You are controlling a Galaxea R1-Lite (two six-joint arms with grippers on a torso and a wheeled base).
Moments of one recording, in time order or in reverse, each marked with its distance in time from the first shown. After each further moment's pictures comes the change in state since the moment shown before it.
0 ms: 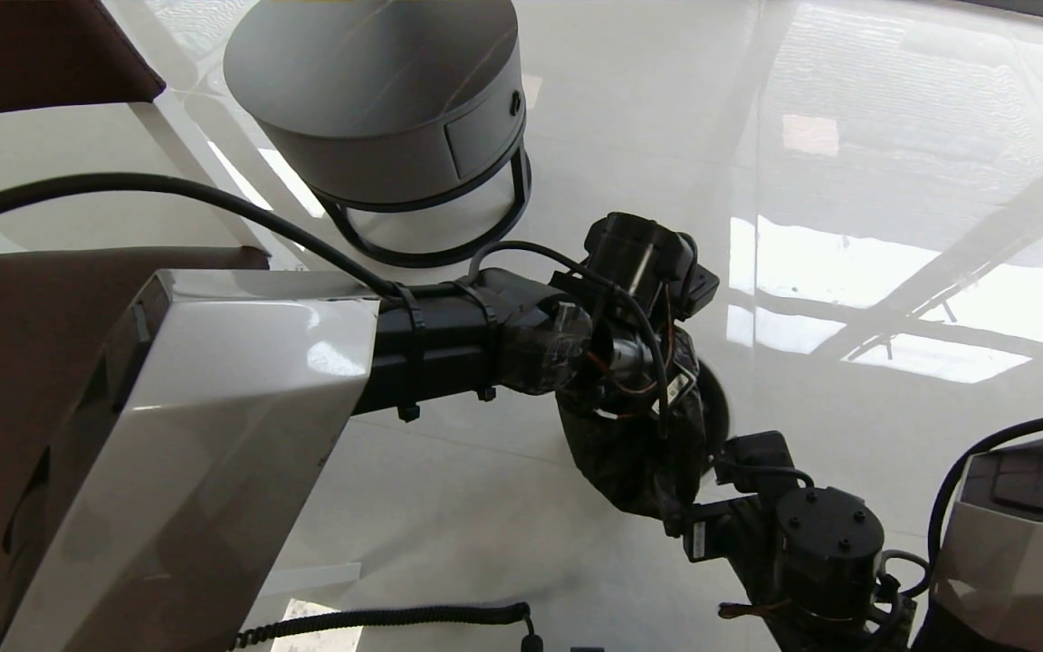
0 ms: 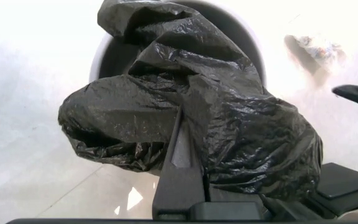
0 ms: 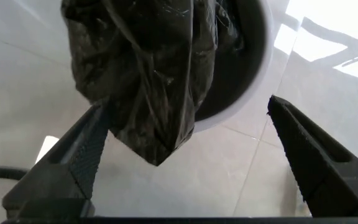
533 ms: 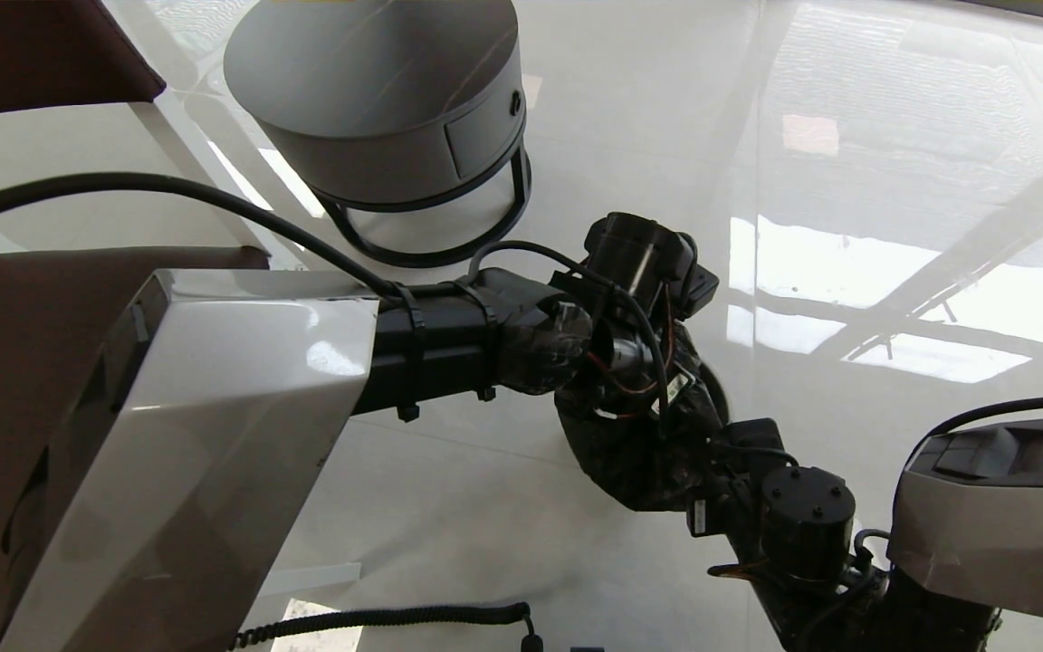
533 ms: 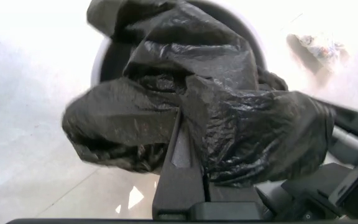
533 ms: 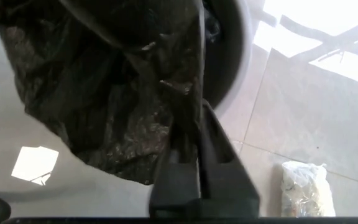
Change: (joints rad) left arm 0.000 -0.001 0.001 0.001 0.006 0.000; right arm -0.086 0.074 -0.077 0.000 -0.003 -0.031
